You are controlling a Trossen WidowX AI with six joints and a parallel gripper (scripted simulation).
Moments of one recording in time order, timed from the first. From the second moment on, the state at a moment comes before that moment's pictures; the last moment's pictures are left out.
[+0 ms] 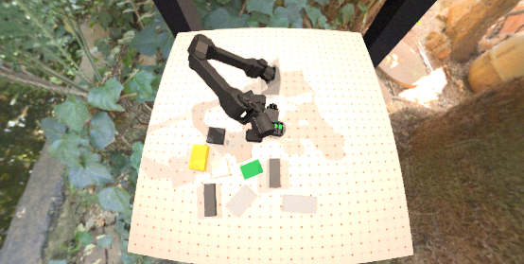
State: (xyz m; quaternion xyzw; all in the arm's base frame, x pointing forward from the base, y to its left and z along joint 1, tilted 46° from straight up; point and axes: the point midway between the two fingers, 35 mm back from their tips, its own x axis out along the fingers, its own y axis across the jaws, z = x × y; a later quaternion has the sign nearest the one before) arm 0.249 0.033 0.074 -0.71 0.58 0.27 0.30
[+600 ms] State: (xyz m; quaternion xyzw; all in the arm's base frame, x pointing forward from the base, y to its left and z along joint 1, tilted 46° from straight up) arm 0.246 0.048 0.073 -0.72 0.58 0.25 0.29
